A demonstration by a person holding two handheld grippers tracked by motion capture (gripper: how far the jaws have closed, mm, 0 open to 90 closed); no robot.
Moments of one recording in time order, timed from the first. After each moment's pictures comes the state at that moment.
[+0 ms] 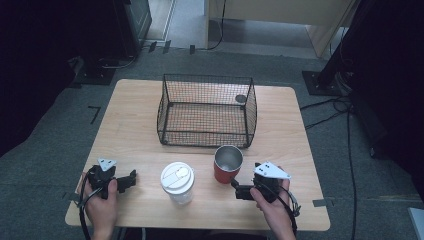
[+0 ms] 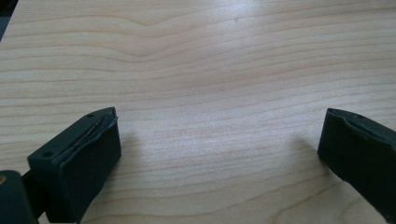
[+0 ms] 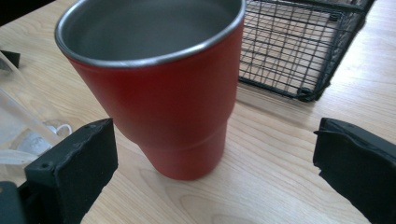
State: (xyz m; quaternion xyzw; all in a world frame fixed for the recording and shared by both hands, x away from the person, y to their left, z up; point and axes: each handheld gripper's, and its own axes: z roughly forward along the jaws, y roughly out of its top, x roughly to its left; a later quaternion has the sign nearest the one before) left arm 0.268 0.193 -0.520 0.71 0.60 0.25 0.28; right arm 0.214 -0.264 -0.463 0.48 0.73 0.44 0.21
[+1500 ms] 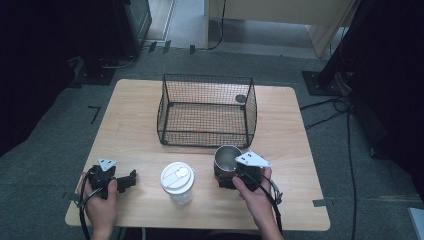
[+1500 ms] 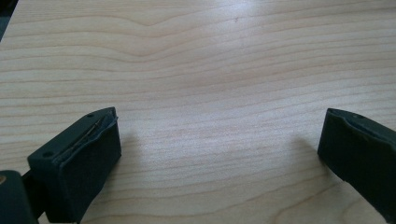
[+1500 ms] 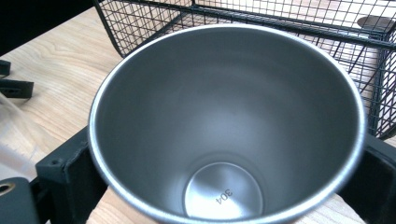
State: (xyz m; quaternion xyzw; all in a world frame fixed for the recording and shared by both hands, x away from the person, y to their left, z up) left arm 0.268 0.193 -0.520 0.71 0.60 0.25 0.28; right arm 0.244 -0.221 -0.458 0.48 0.73 0.45 0.20
